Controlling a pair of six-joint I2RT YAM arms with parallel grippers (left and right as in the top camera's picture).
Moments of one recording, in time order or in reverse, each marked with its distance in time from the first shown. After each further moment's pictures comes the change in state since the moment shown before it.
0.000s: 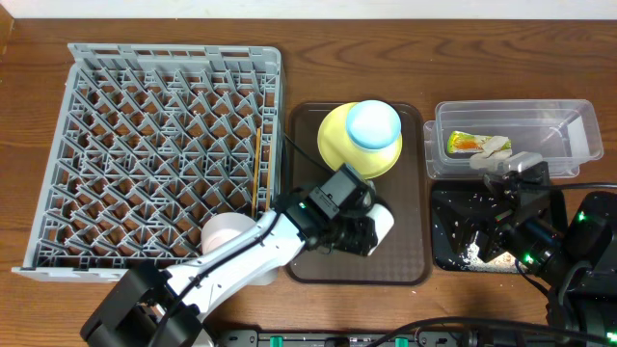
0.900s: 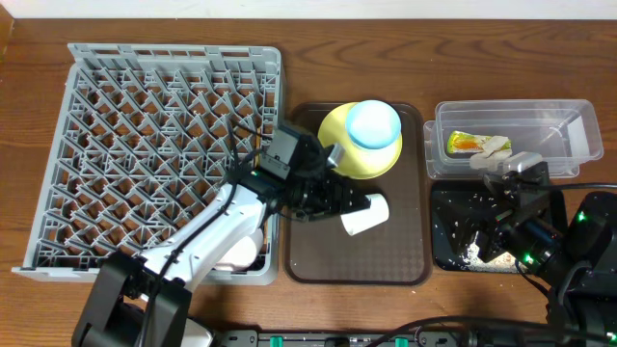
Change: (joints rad) left arm 0.303 0.000 -0.029 0.121 0.452 -0.056; right arm 0.000 0.000 0.000 -0.002 0.000 0.000
